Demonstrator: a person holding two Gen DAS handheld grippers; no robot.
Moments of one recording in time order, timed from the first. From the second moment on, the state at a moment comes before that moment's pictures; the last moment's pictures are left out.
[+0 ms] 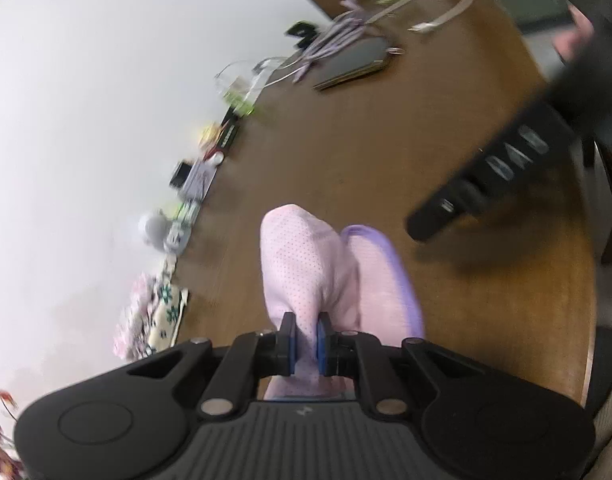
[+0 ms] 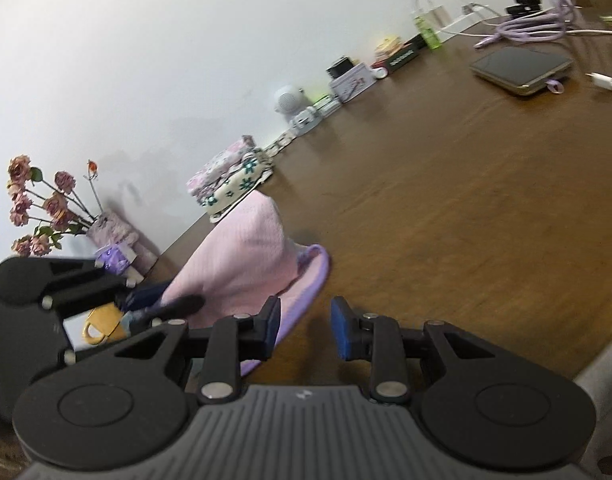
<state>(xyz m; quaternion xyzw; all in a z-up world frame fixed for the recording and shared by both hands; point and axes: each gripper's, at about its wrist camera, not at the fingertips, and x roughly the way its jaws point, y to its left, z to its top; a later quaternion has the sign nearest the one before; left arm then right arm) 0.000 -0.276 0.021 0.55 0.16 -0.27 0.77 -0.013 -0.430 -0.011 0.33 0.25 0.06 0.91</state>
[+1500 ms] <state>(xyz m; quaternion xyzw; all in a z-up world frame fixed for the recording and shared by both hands) 0.106 -0.078 0.044 -0.03 0.38 -0.44 0.81 0.037 -0.385 0.015 0.26 0.29 0.09 0.92</state>
